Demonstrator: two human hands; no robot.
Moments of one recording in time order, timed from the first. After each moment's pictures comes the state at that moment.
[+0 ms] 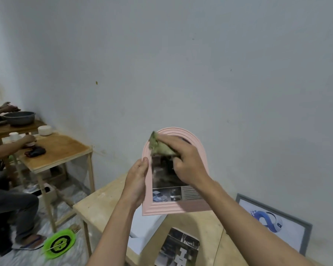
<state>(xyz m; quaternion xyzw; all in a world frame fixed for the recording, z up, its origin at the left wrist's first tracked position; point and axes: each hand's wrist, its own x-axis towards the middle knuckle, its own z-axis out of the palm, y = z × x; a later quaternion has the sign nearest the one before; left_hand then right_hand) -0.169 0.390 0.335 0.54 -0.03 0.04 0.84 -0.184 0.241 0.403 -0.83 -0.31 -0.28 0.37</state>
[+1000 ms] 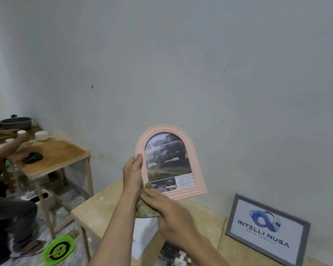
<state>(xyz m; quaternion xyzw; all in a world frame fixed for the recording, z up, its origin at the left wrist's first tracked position) -0.141 0.377 0.342 0.57 0.03 0.16 0.80 -0.238 0.257 0.301 -0.88 -0.28 -0.13 0.37</state>
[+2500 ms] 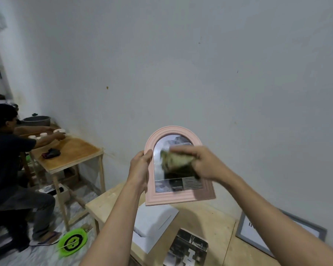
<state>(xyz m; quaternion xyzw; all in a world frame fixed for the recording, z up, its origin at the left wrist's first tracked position) -0.152 0.403 0.359 0.60 0.05 0.07 0.80 -0.182 0.205 0.411 -0.87 -0.28 -0.14 0.38</state>
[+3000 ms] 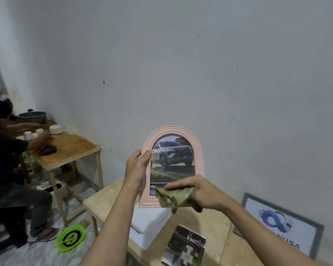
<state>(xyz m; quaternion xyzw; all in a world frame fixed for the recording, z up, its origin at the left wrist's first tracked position) -0.150 0.403 0.344 0.59 0.01 0.11 0.80 -0.199 0.199 0.339 -0.85 -0.28 0.06 0.45</state>
